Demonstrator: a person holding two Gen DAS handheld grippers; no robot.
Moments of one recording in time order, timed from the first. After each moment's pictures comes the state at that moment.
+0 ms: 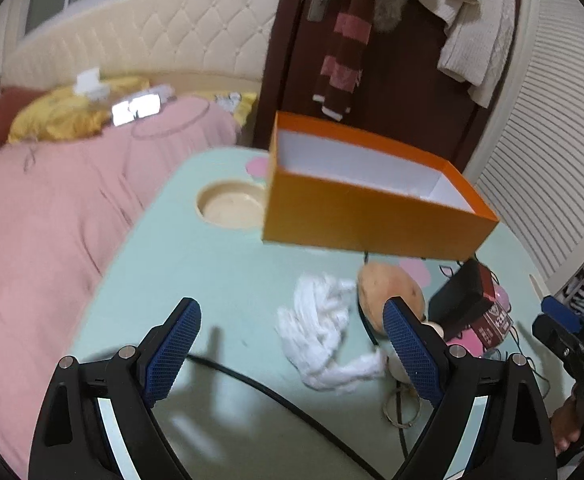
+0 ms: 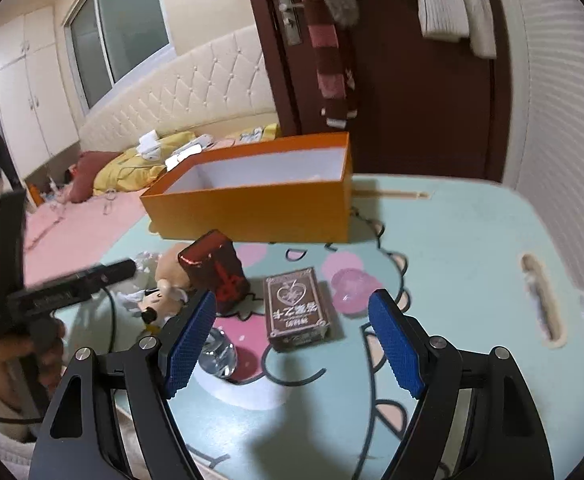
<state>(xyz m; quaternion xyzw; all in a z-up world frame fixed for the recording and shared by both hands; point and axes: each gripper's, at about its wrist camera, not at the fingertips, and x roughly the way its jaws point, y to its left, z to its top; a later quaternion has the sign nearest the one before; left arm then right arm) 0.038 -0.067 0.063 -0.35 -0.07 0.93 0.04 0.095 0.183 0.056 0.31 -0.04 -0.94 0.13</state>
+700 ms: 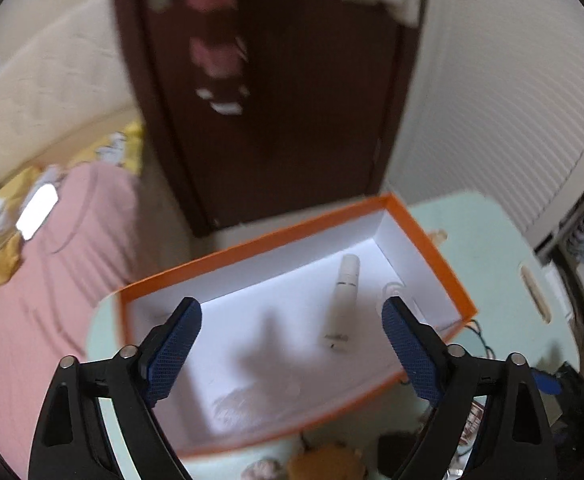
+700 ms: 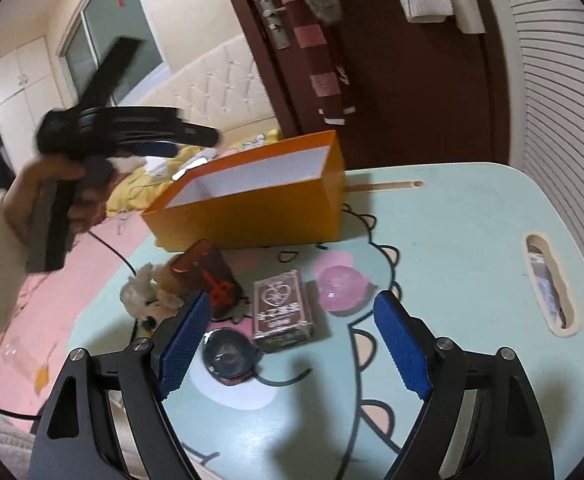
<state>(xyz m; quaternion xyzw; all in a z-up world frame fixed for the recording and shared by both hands) -0.145 0.048 0.104 -0.47 0.11 0.86 0.18 0.087 0.211 0.045 0.32 -0.11 -0.93 0.14</state>
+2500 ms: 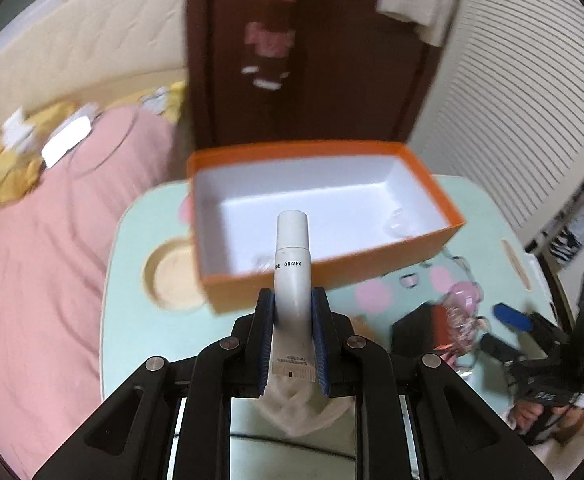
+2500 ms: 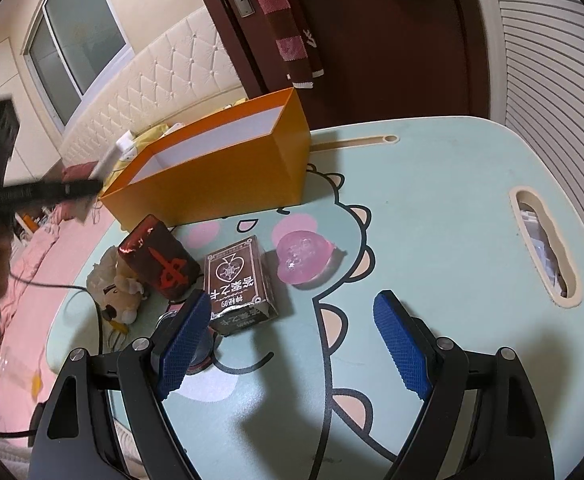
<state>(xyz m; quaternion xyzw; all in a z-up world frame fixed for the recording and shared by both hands) -0.025 -0.040 0.083 -0.45 -0.01 0.88 0.13 0.074 0.219 0.026 0.38 -0.13 -0.91 0.11</state>
